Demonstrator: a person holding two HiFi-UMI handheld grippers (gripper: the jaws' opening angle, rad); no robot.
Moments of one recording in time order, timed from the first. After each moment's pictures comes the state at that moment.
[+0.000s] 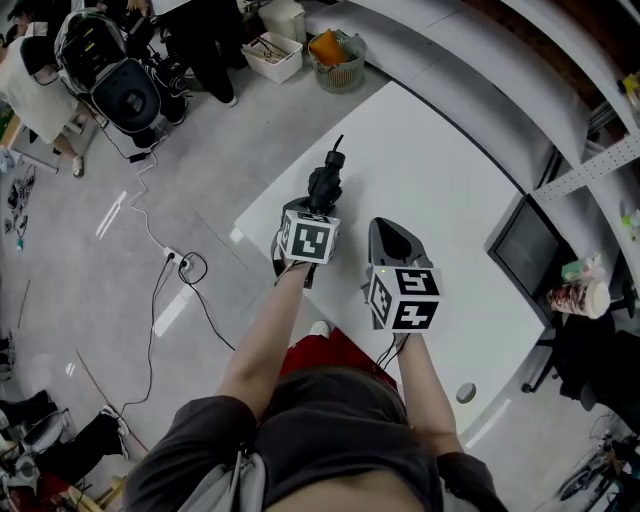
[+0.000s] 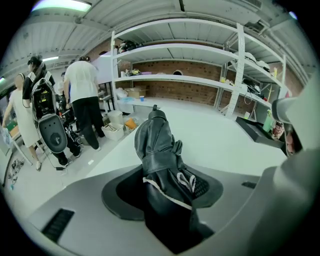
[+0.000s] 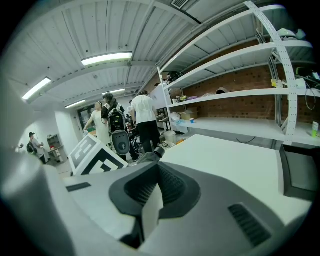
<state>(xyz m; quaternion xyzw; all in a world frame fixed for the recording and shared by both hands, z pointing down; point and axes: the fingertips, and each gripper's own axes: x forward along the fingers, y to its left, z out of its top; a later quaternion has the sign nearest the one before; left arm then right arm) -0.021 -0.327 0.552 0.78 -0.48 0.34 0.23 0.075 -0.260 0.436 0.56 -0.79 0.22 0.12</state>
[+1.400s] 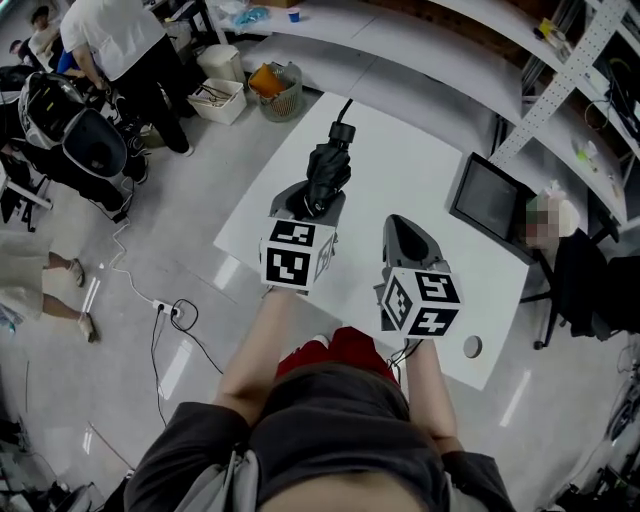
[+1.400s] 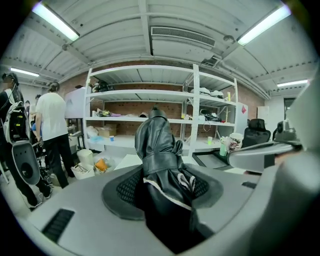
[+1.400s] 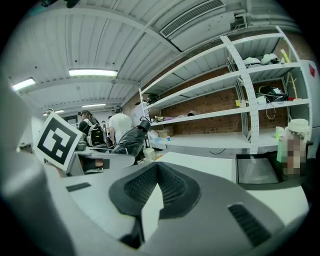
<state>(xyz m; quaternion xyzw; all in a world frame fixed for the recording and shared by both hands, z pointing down) 0.066 -0.250 0.377 0.91 -0.36 0.17 0.09 0.152 -0.165 0.365 0.68 -0.71 0.17 0.04</state>
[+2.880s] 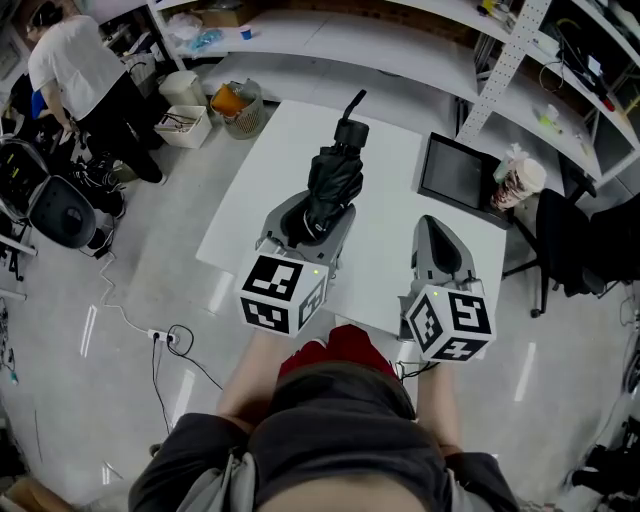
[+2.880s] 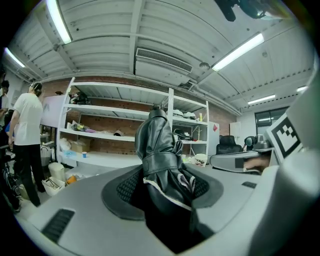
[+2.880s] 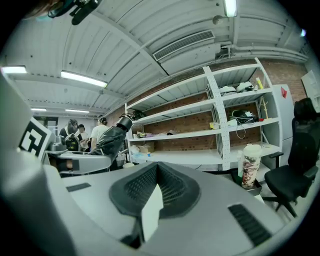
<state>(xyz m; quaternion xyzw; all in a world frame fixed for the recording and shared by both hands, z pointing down) 0.097 -0.144 0.290 0.97 -0.24 0.07 0.06 0.207 -0.063 0.294 0.78 -0.62 0.10 0.00</state>
